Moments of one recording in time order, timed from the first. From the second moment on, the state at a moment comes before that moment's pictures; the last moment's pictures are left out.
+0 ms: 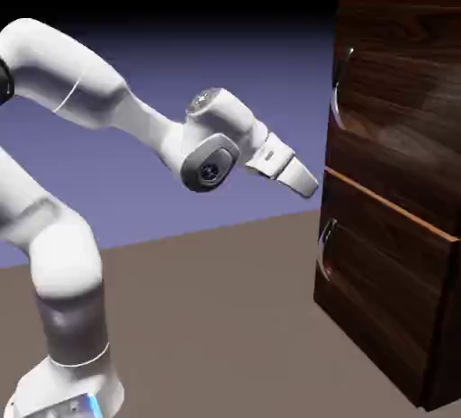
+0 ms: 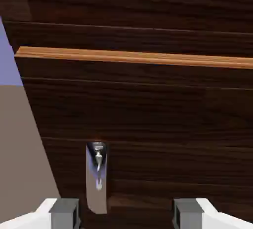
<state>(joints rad) -0.02 -0.58 0.03 -2.79 0.12 3.03 0.64</state>
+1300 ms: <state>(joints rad) -0.44 -0.66 0.46 -2.48 1.81 2.99 -0.76</state>
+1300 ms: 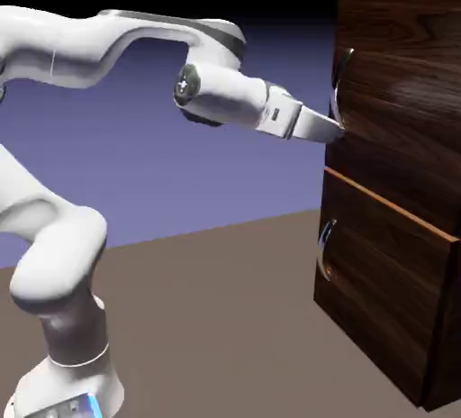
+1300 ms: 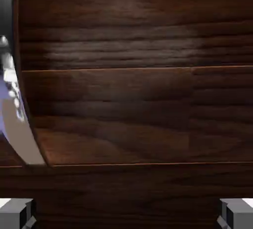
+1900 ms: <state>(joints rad) -0.64 -0.69 0.66 -2.33 2.60 2.97 -1.41</state>
